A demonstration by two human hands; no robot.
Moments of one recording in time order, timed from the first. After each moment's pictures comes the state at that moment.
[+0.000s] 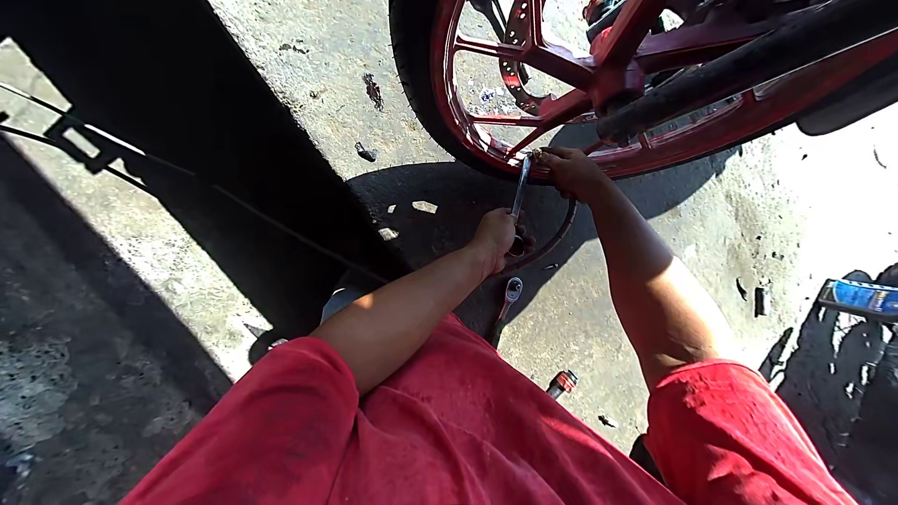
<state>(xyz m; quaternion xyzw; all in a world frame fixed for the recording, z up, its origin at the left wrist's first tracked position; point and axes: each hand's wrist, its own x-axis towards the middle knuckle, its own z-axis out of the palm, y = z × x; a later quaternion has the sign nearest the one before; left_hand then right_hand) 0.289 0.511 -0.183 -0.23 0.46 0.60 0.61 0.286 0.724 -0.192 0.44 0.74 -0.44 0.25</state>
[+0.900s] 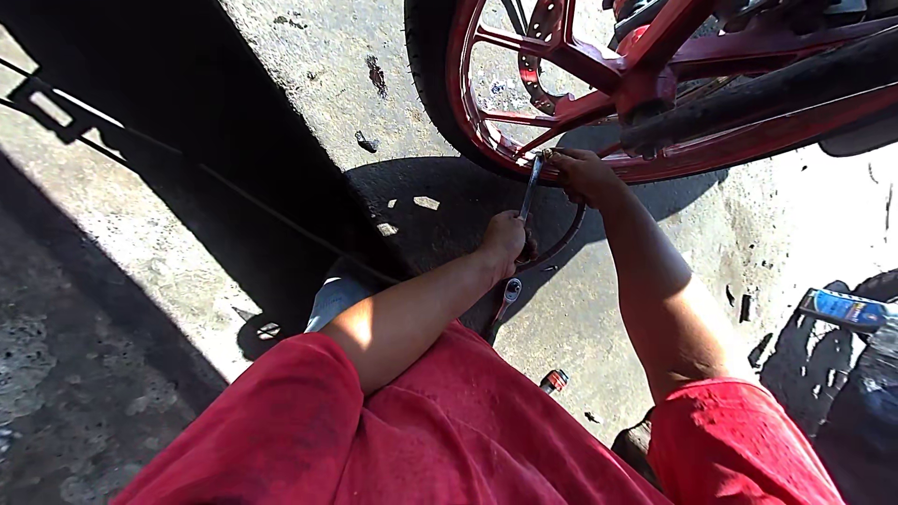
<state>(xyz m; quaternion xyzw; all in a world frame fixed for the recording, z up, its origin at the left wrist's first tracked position) 0.291 0.516 -0.188 -0.27 0.44 0.60 0.61 0.284 0.727 -0.189 0.45 0.70 -0.50 0.25</state>
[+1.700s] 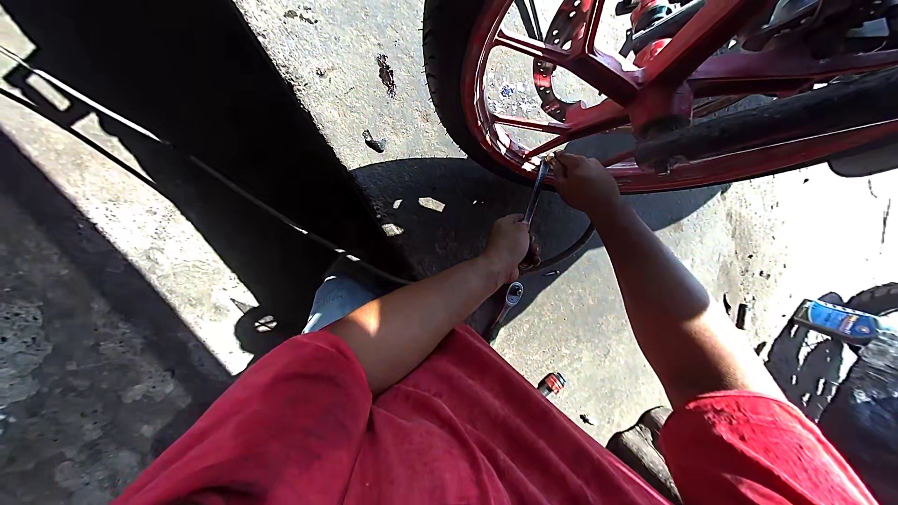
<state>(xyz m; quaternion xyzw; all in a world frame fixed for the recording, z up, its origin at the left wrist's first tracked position) 0.287 0.514 -0.191 -0.27 0.42 0.61 0.61 0.264 0.692 -0.174 0.27 0.90 -0.10 0.31</state>
